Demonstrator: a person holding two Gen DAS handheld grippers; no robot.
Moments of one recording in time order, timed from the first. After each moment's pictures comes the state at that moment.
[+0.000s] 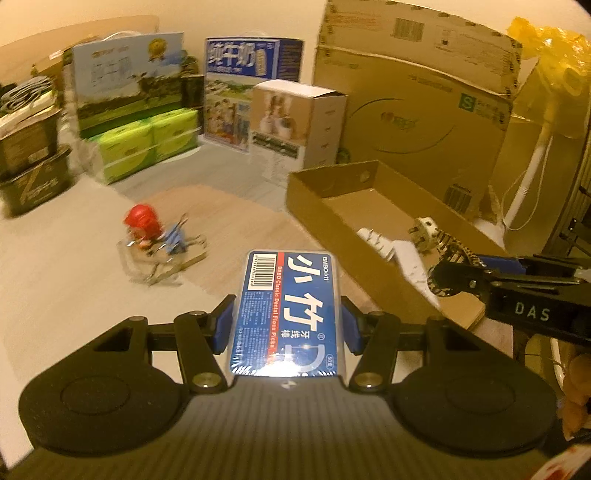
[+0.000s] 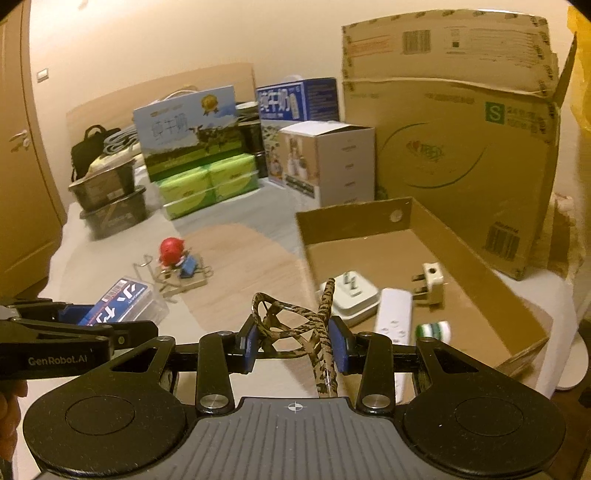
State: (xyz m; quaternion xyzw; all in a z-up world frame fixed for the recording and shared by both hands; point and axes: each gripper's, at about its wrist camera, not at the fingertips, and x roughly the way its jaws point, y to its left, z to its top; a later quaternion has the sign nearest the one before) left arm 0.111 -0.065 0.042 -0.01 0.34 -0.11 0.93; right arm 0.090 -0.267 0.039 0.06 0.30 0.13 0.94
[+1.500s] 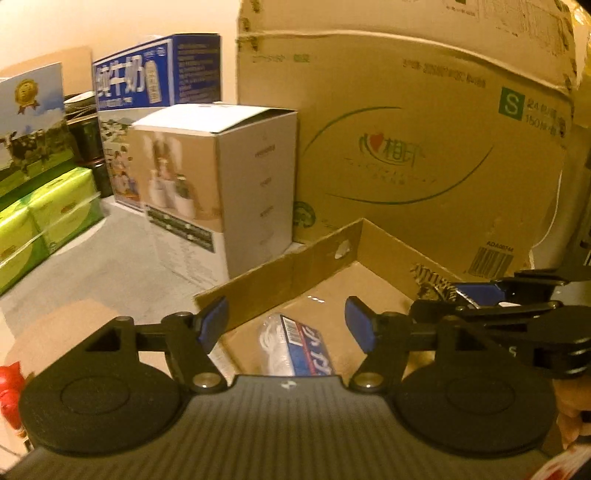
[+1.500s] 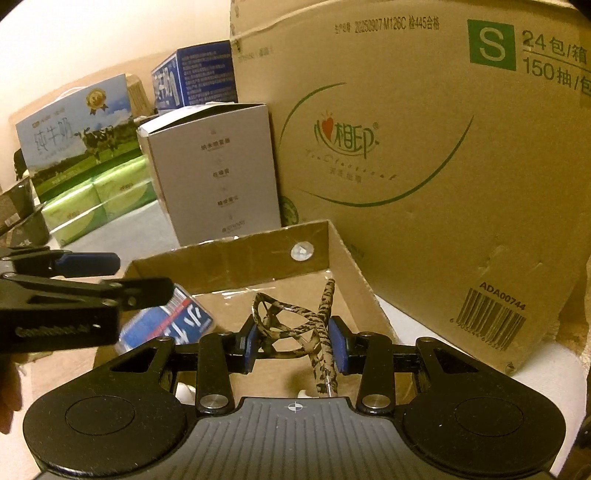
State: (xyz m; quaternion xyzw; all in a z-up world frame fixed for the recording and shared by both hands) left arm 0.330 -0.171 0.009 0.03 0.31 -0.15 0.94; right arm 0.295 -0.365 -0.015 0.06 0.33 0.10 0.94
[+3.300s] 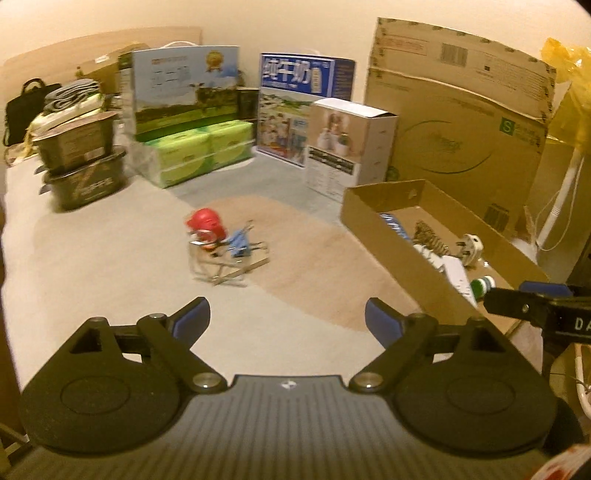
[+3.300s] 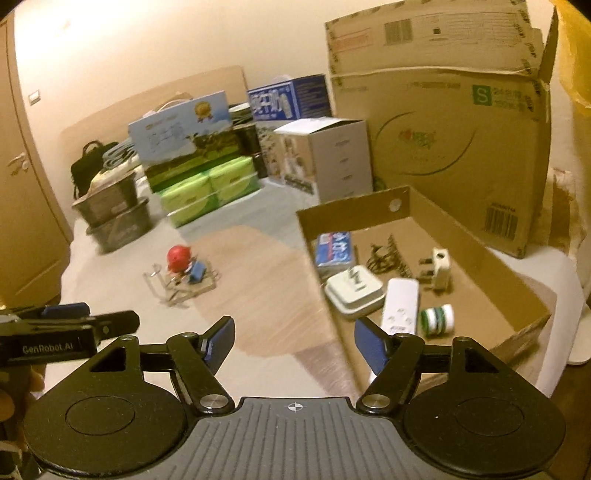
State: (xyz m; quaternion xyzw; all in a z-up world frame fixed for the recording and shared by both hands) left arm 0.081 -0.013 0.048 -0.02 0.32 -0.03 0.95; right arm 0.075 -0.263 0.044 0.10 0.32 0.14 0.93
